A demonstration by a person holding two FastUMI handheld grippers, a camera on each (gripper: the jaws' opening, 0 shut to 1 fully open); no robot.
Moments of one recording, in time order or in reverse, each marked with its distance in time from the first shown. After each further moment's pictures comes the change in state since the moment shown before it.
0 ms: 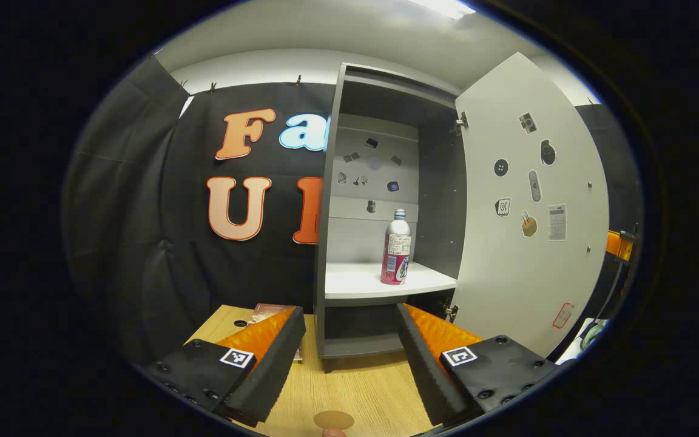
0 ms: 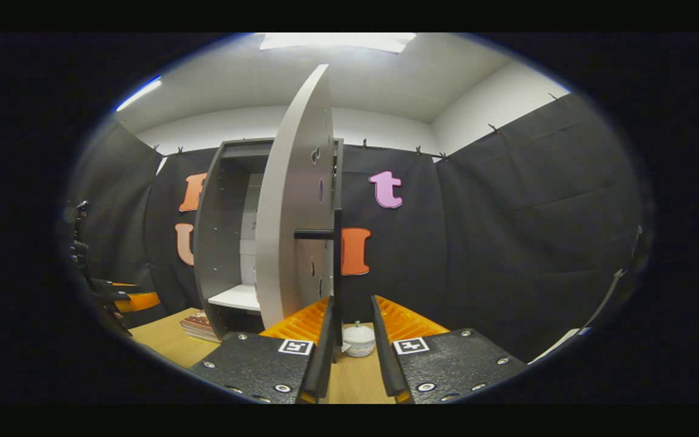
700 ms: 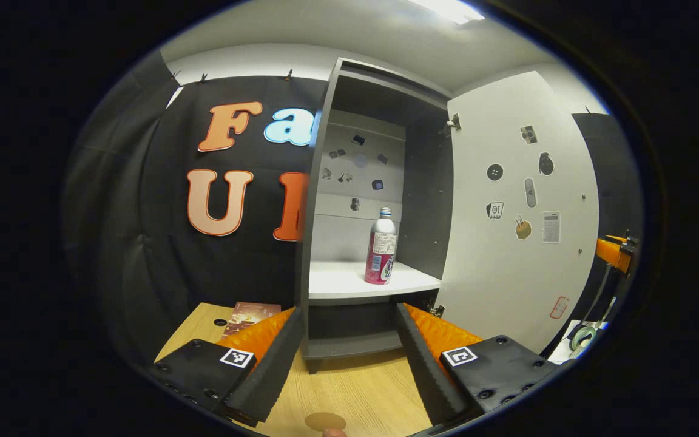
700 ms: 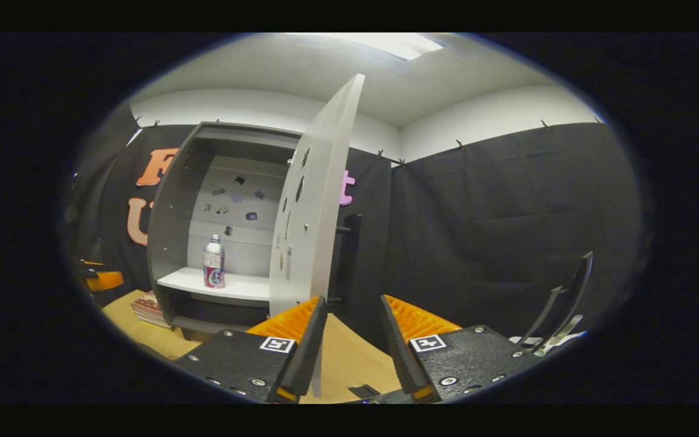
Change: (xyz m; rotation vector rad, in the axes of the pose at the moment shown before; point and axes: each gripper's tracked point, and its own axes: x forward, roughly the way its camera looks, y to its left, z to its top) left arm 0.009 -0.009 0.002 -0.025 0.006 -0.124; right arm -0.048 -0.026 -0.002 -0.099 0.042 -0.277
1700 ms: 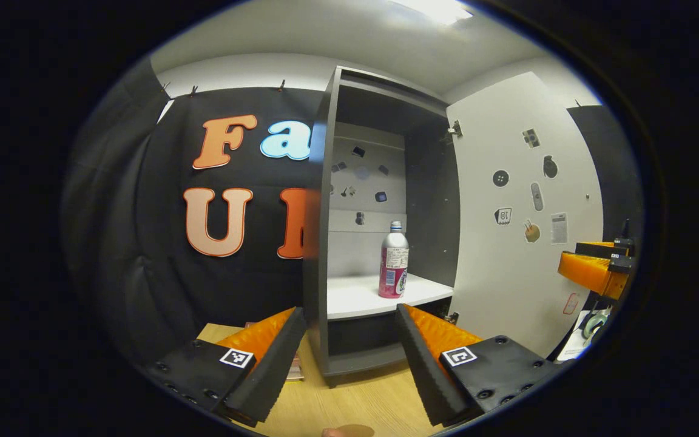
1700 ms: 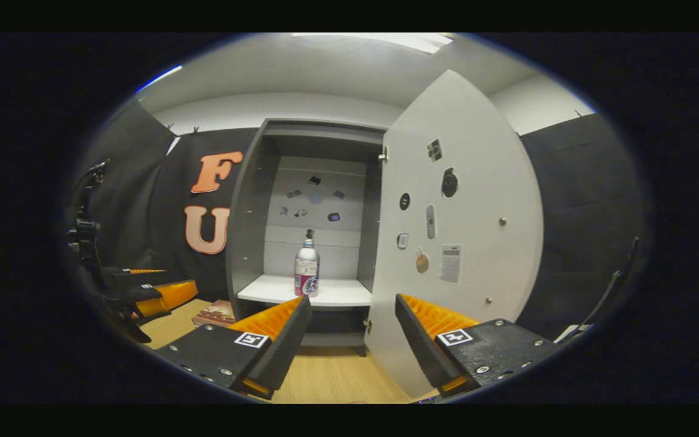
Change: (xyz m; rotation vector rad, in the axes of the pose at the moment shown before) left arm 0.020 0.036 0.023 0.071 -0.063 0.021; right arm 0.016 0.198 -0.004 0.020 -0.002 0.324
